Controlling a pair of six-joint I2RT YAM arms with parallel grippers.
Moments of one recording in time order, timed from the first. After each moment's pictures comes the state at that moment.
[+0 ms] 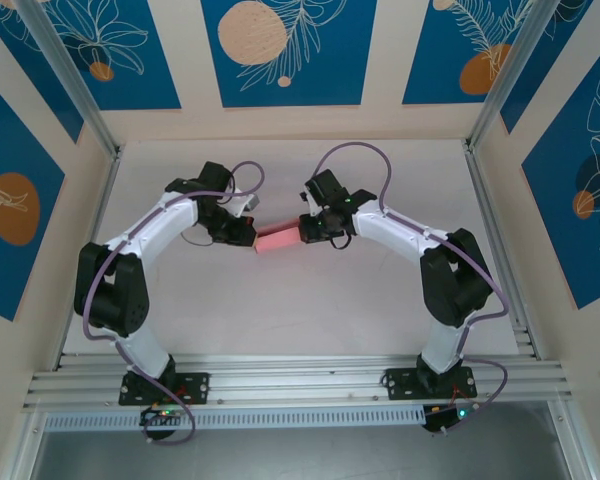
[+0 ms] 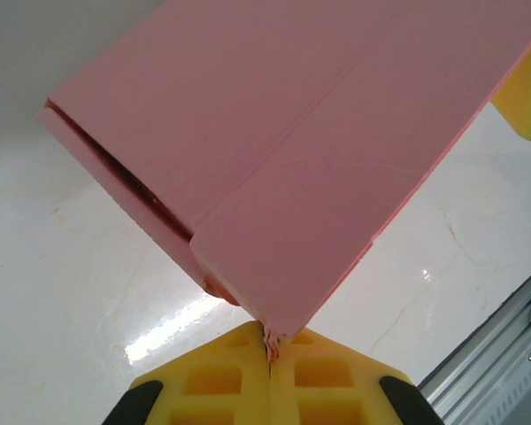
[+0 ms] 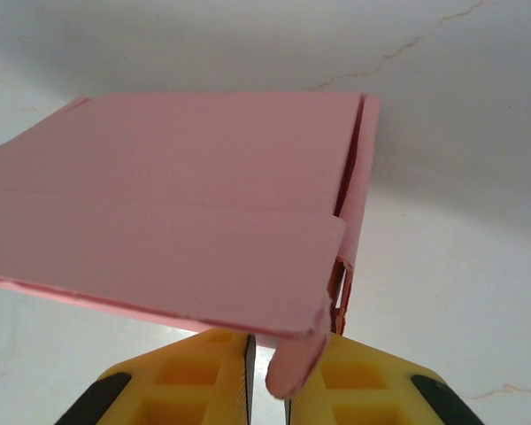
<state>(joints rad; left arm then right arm) -0.34 1.71 1.36 -0.94 0.48 -0.04 0.62 1.79 1.37 -0.64 -0.13 0.36</state>
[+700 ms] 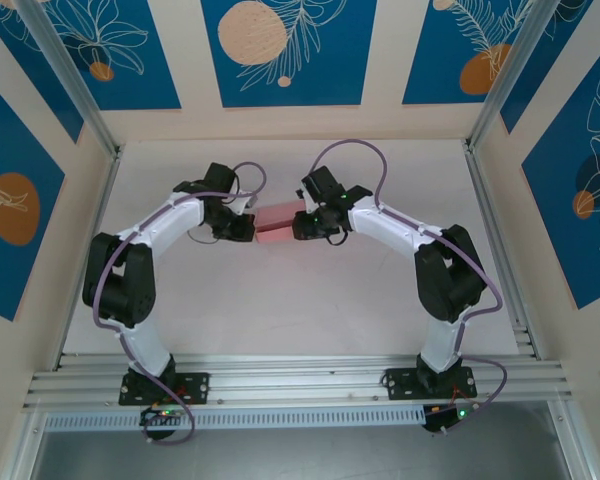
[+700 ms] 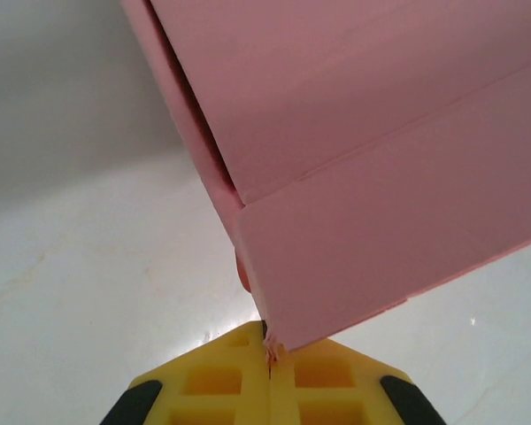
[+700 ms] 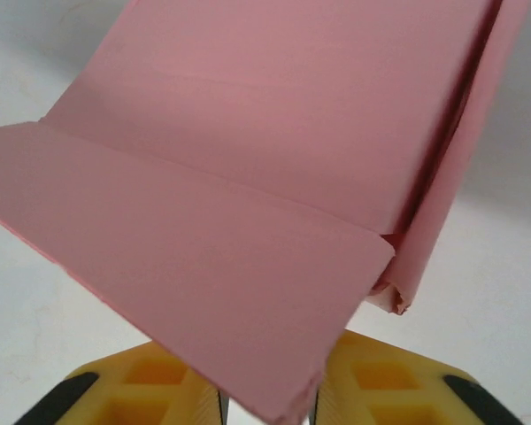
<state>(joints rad) -0.34 1.78 1.33 -0.78 0.35 -0.10 0.62 1.83 1.40 -0.64 -0.16 0.38</state>
